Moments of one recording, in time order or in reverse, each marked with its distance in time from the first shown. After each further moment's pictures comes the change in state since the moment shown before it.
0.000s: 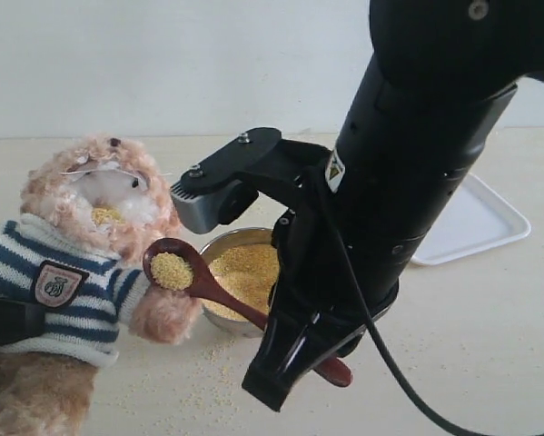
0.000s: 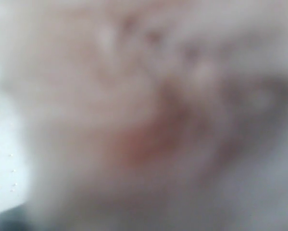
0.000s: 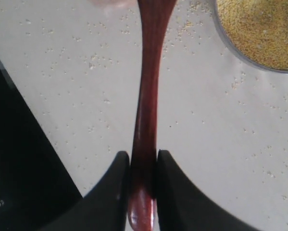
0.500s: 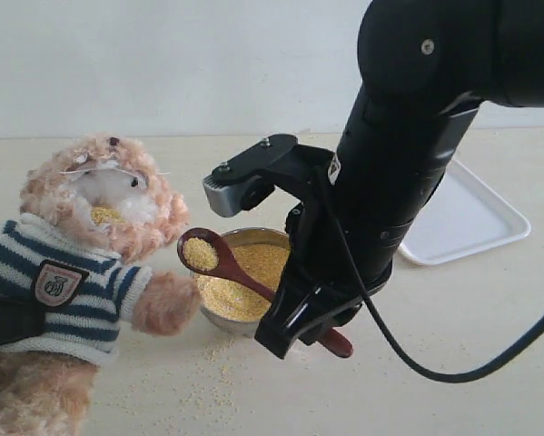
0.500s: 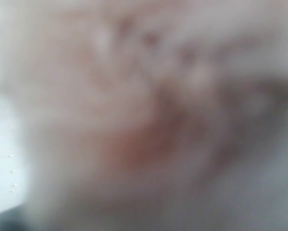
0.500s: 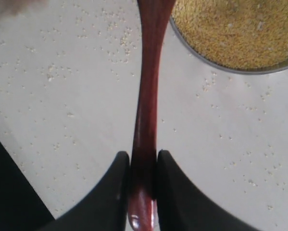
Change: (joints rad) left arm 0.000 0.000 0.000 0.000 0.000 0.000; right arm -0.111 0.093 0.004 0.022 -0.069 -0.053
